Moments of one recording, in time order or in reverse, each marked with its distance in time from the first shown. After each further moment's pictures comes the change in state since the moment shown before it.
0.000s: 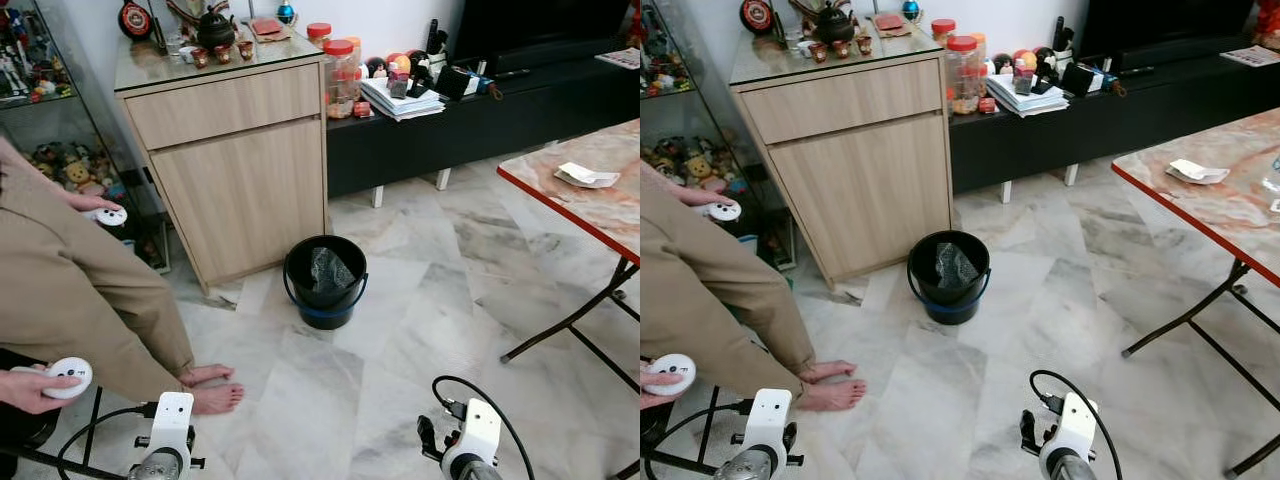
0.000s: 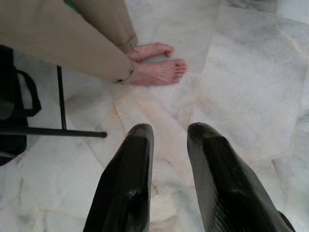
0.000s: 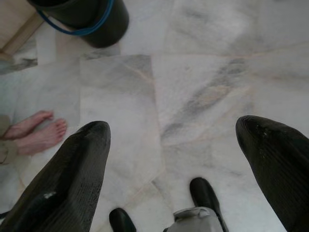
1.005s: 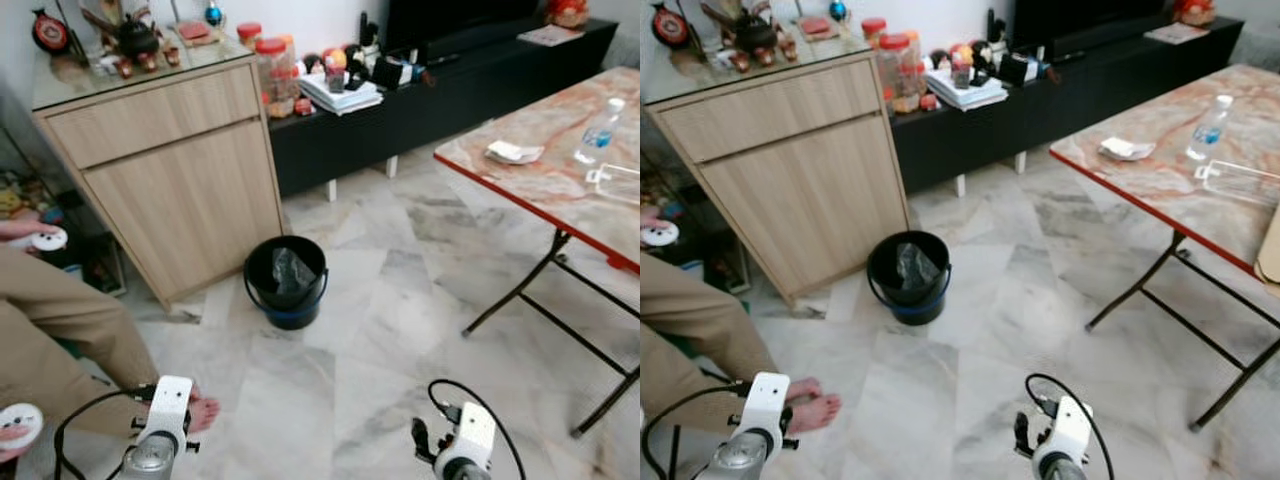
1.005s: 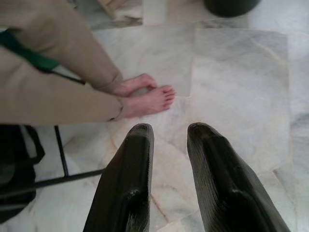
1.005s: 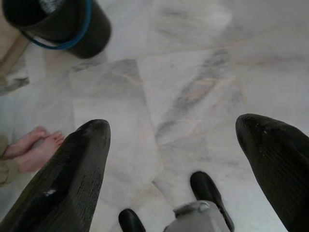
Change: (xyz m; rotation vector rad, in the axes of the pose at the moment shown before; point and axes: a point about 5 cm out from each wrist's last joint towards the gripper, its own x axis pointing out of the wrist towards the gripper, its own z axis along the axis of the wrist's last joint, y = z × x) left arm 0.006 0.008 0.022 0.057 -0.052 0.003; right arm 0.001 0.008 -0.001 0.017 -0.014 0.015
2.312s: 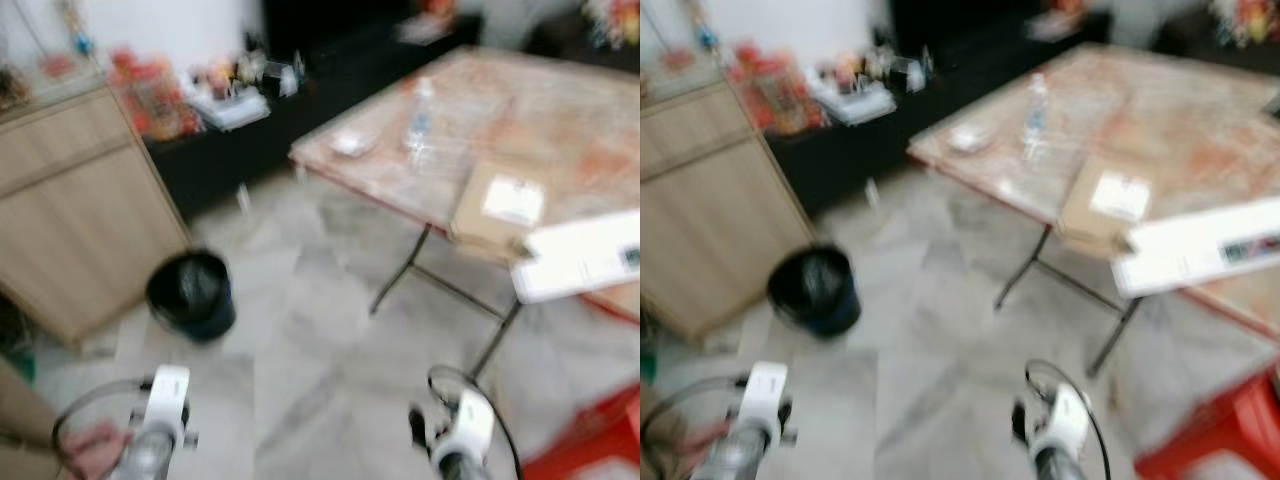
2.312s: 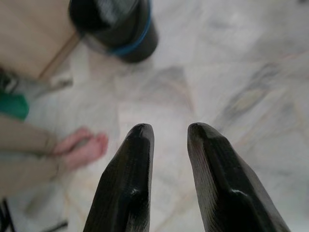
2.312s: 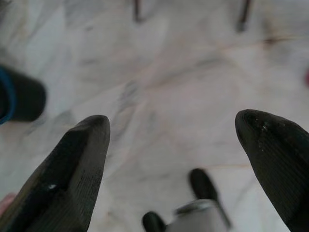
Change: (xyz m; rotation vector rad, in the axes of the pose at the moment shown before) left arm 0.004 0.000 0.014 -0.012 -0.037 -0.018; right arm 0.001 -0.003 0.008 0.044 -0.041 -0.021
